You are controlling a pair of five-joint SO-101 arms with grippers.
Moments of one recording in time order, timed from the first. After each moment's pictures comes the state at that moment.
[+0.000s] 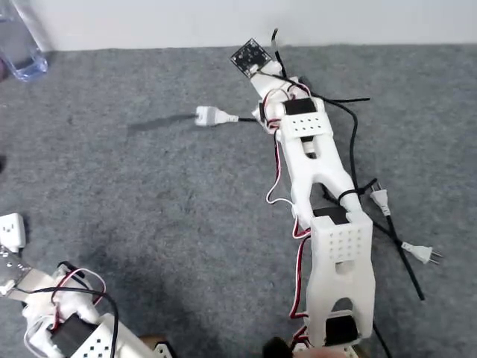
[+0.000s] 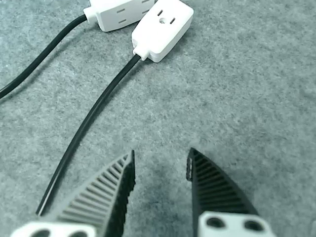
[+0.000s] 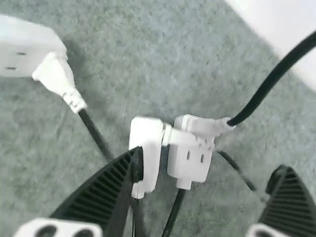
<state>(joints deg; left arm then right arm) -54.8 -102.4 97.1 68.3 14.4 -12.2 41.7 -33.3 49.1 31.7</state>
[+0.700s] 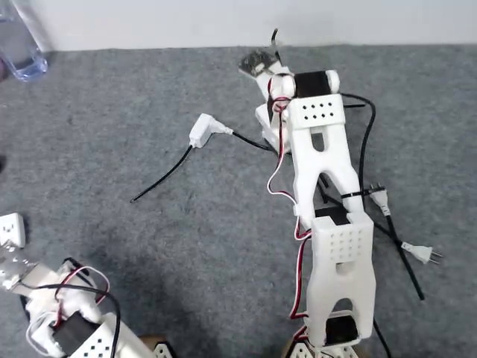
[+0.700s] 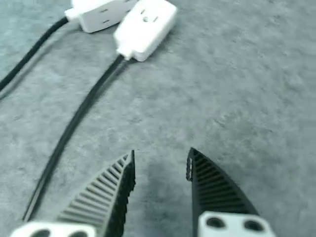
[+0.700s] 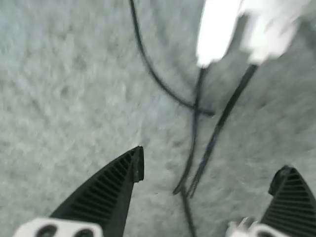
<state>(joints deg) -50.5 -102.4 97.1 68.3 14.4 -12.0 40.8 -51.9 100.5 29.9</state>
